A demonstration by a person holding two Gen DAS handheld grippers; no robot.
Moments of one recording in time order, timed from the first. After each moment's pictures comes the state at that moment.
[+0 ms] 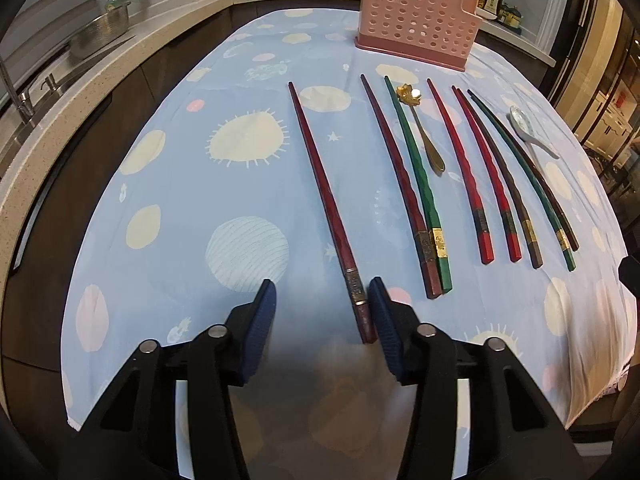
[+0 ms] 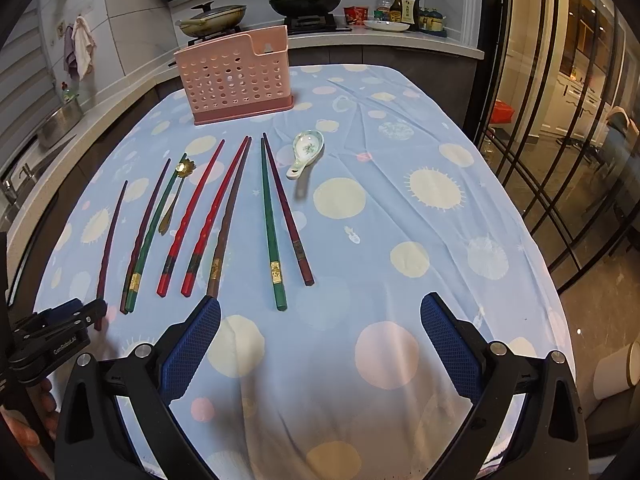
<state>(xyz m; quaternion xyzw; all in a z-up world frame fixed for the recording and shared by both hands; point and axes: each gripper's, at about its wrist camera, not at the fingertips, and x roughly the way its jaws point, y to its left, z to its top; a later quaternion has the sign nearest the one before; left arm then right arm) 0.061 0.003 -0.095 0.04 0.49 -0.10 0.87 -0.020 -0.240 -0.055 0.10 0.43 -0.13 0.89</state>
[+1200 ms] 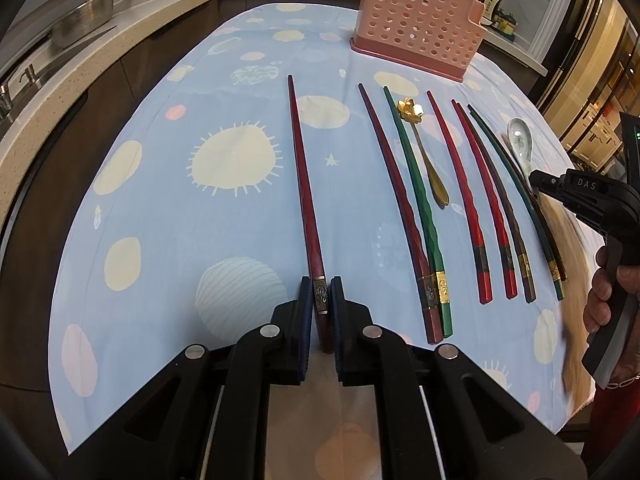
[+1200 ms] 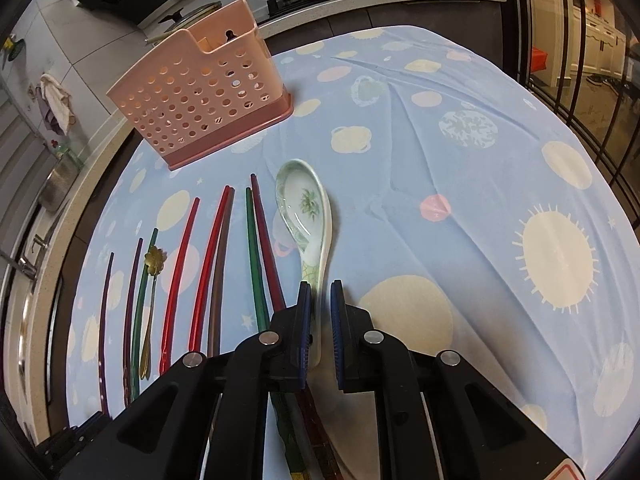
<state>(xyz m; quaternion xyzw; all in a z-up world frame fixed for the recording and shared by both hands) 0.098 0.007 -0.095 0.02 0.51 -0.13 0.85 0.123 -0.291 -0.104 0.23 0.45 -0.08 0.86</state>
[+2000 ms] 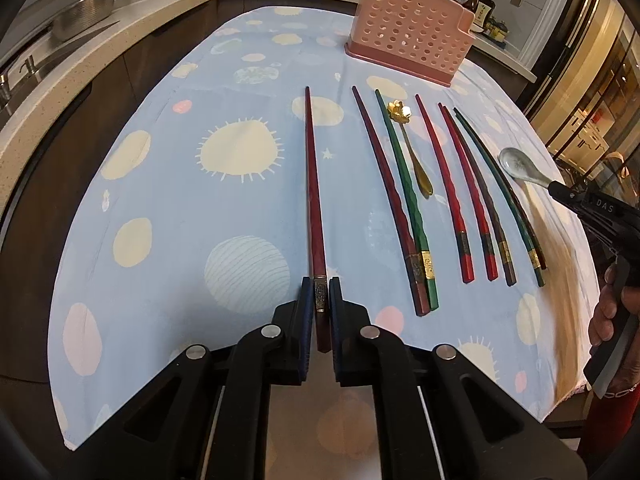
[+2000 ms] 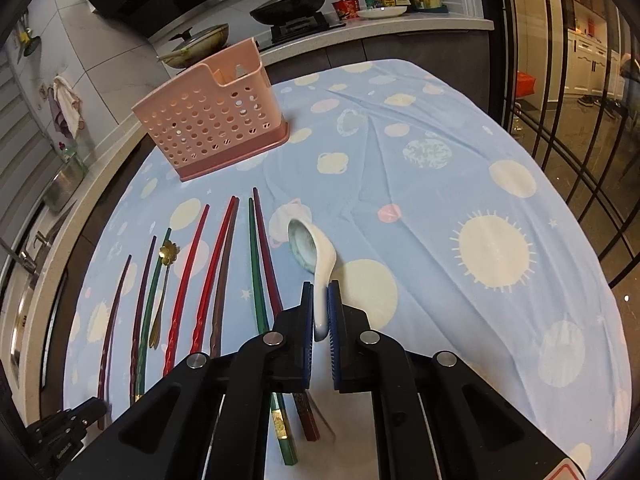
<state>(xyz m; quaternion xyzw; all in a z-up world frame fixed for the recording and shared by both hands) 0.079 0.019 -0.085 0.00 0.50 -0.15 0.85 0.070 -0.295 -0.070 0.20 0.40 -0.10 0.89</state>
